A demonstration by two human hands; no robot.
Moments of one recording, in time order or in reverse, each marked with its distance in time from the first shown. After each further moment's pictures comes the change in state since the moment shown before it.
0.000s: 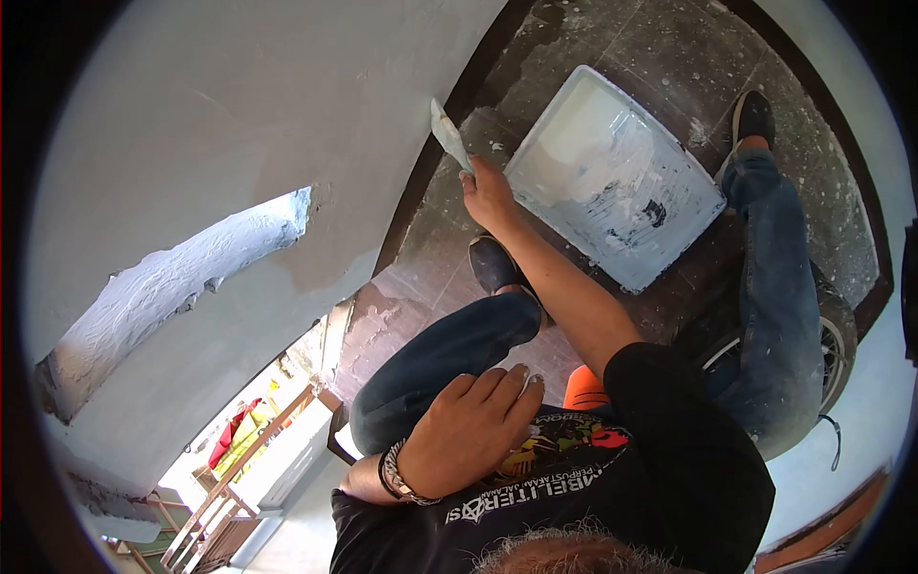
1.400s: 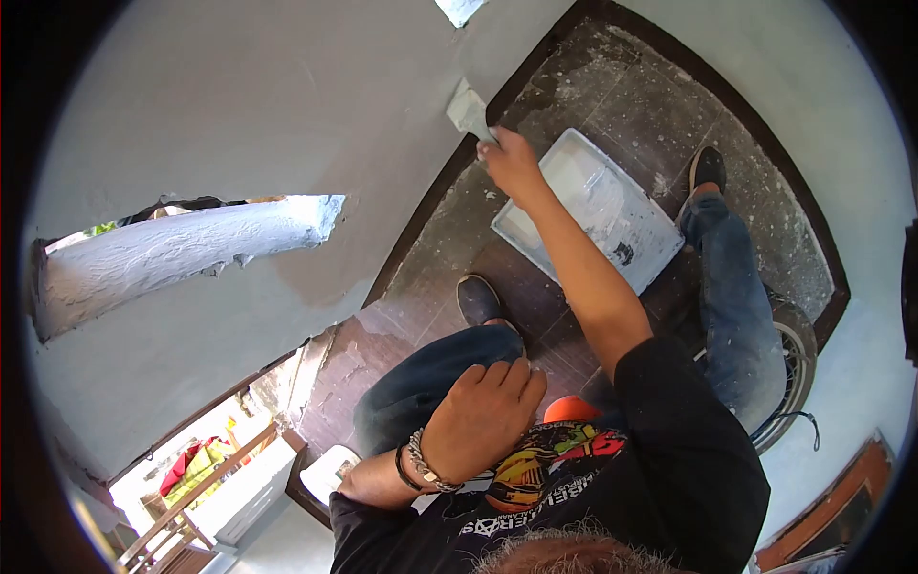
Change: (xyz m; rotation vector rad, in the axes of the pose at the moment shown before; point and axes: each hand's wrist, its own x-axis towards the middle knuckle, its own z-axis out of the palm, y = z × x) left_hand -0.025 0.001 0.010 0.093 0.208 0.053; right_hand 0.084 -0.115 -0.095 0.145 -0.104 0.151
